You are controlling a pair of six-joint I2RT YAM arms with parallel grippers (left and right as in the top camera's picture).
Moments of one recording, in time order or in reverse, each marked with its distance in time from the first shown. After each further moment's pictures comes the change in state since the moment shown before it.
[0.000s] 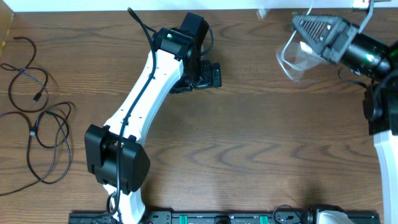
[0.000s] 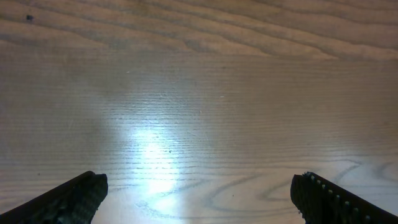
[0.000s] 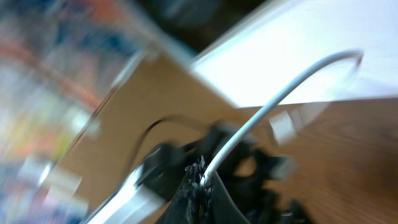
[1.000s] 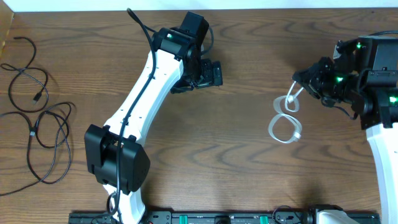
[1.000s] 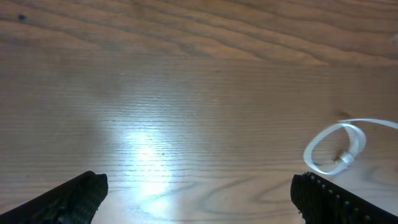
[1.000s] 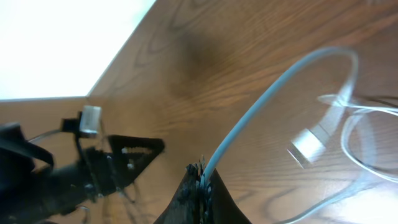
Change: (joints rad) left arm 0.000 0.000 0.000 0.018 0.019 -0.031; right arm 0.055 0.043 -0.002 -0.838 0.581 -0.092
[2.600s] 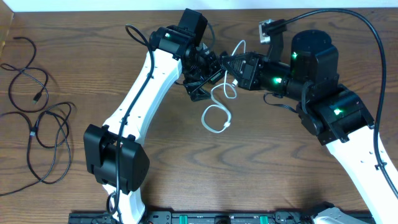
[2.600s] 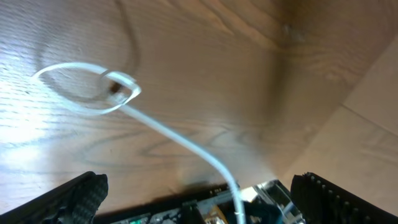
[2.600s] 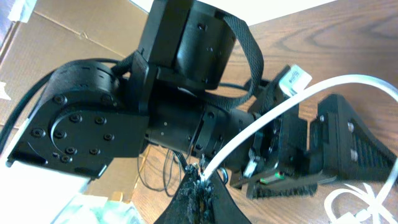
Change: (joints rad) left arm 0.011 0.000 0.000 0.061 0.391 -0.362; right arm 0.446 0.013 0.000 0.481 -0.014 -0.059
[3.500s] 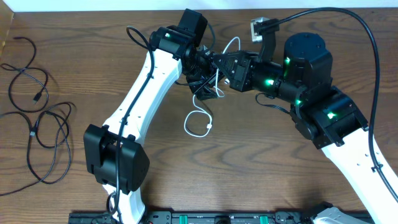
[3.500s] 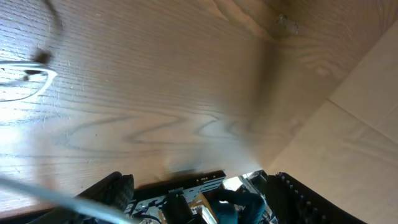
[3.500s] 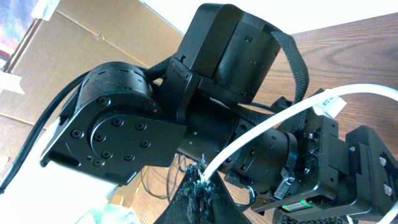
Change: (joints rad) left arm 0.000 0.000 0.000 -0.005 0.047 -0.055; right arm 0.061 0.000 0.000 0.073 0.045 -0.006
